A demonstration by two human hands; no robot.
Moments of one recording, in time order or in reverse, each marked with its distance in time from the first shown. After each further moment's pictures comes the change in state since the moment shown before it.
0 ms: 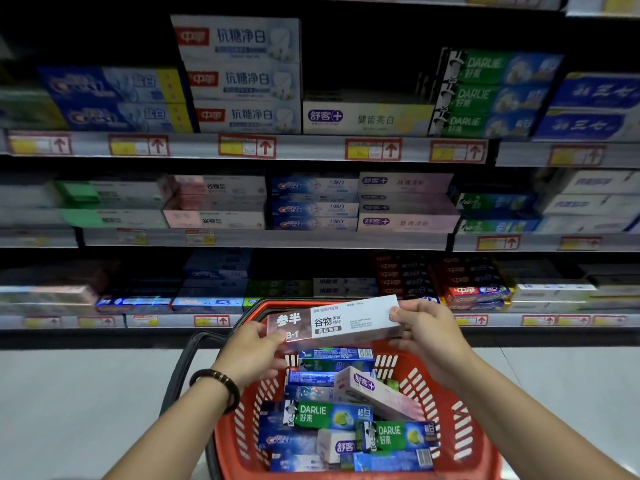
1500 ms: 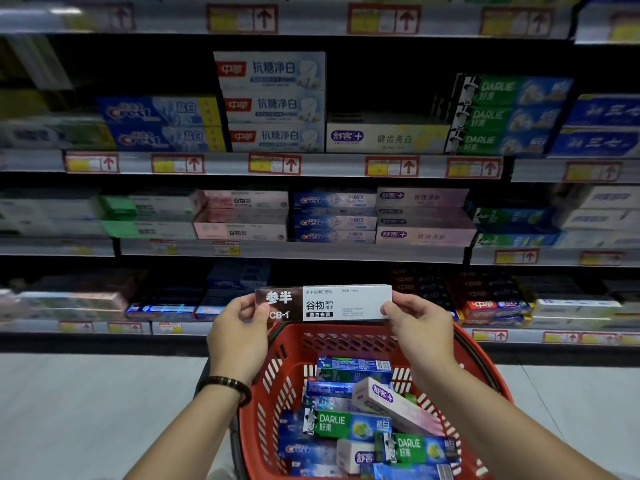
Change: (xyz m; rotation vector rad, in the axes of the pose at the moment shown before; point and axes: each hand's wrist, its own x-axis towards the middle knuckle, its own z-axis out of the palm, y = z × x) left_hand -0.015 0.010 -0.035 -0.115 0.513 0.304; right_hand 0.004 0.012 0.054 -0.050 0.212 -0.254
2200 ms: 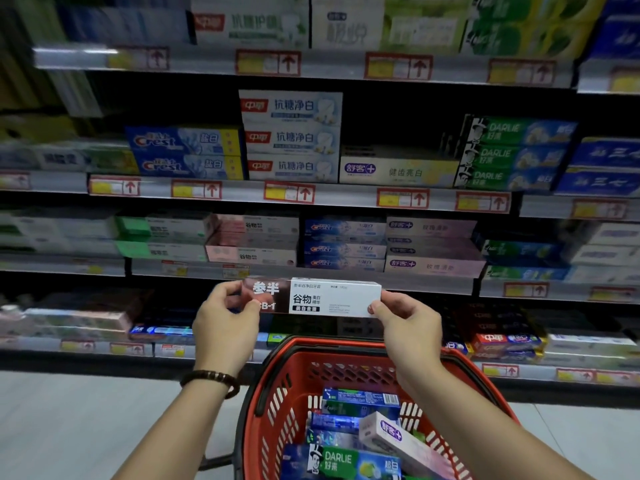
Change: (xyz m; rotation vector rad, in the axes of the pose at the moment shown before) left_hand 0.031 0.041 -0.030 -0.027 0.090 0.142; right_hand -0.004 -0.052 0.040 0.028 0.029 -0.111
